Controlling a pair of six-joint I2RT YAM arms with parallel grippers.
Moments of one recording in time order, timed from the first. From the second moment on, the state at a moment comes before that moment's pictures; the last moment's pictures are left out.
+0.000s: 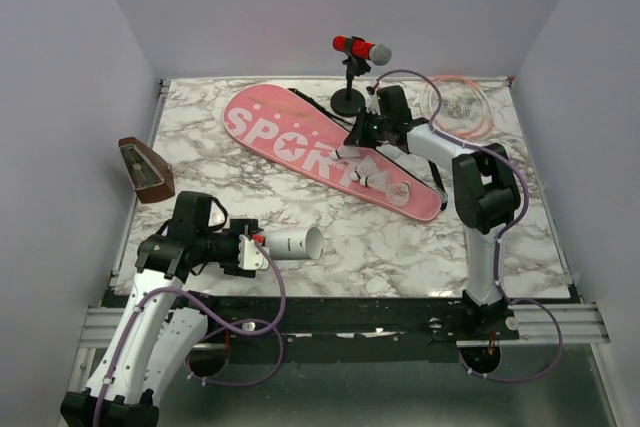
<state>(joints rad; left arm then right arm) -0.21 0.66 0.68 -1.03 0.80 1.35 0.39 2.09 1.53 -0.12 -0.33 0.43</state>
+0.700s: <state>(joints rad) -0.21 0.75 0.67 -0.83 0.76 1.10 0.52 1.54 1.34 -0.16 -0.33 0.48</state>
